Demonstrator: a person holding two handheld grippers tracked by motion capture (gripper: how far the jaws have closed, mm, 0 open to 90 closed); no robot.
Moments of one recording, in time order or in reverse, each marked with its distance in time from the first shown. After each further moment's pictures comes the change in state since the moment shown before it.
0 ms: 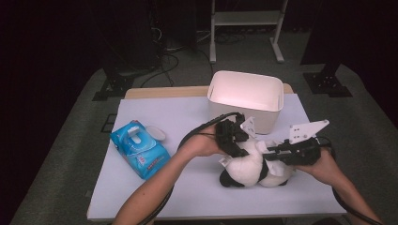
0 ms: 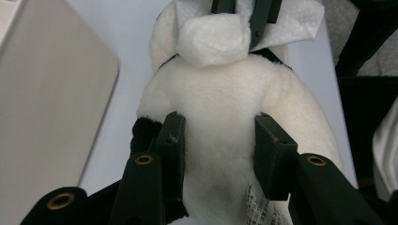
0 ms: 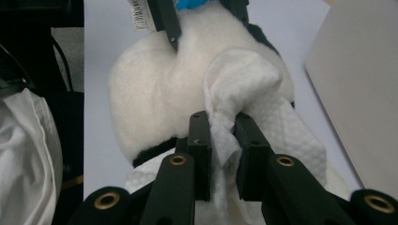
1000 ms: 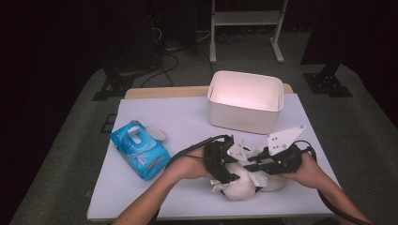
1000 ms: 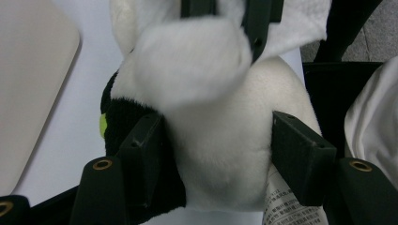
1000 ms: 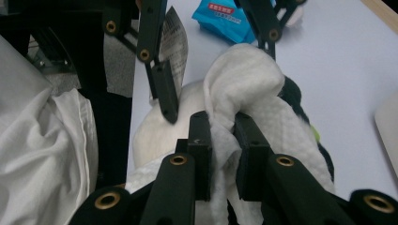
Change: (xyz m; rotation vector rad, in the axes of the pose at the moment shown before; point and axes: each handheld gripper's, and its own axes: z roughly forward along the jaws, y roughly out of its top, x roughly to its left) left arm -0.054 -0.028 0.000 -0.022 -0.006 -0.007; right arm 0.037 0.040 0.029 0.018 0.140 -0.152
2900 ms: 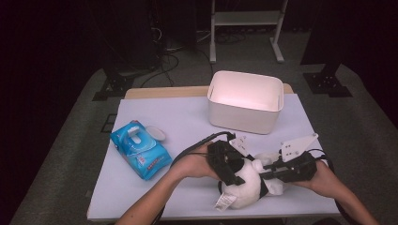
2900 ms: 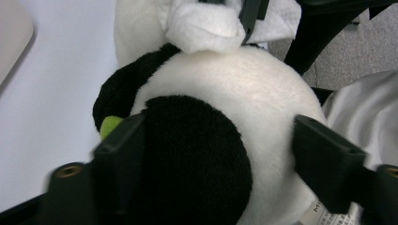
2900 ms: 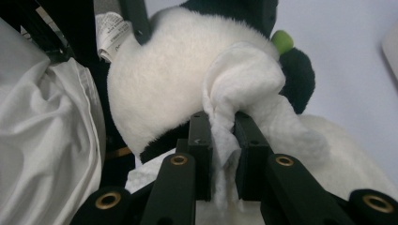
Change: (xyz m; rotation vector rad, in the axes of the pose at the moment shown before) left arm 0.014 0.003 0.011 -0.042 -0.158 -0.106; right arm 0.006 -0.044 -0.019 0.072 -0.021 0.117
